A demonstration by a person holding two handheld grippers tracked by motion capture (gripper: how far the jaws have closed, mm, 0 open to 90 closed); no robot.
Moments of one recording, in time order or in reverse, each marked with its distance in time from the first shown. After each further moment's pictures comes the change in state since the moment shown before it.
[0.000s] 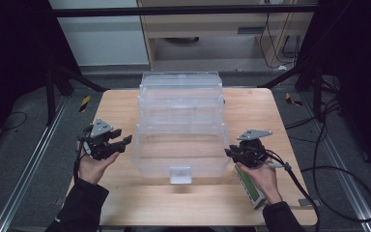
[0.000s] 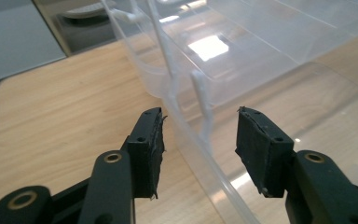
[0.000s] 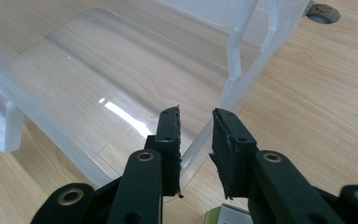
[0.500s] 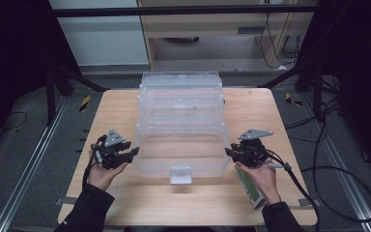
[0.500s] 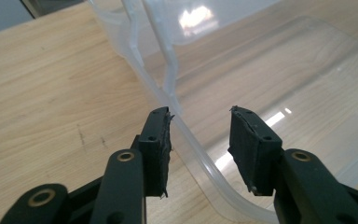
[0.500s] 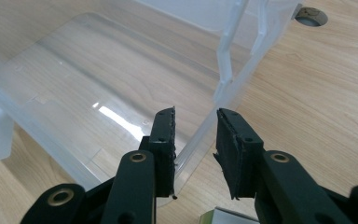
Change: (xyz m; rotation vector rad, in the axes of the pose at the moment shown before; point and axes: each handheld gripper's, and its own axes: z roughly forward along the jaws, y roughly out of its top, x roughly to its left) left arm -0.017 -0.022 0.024 0.107 -0.037 0.028; right arm 0.000 0.001 0.000 -0.011 -0.032 0.013
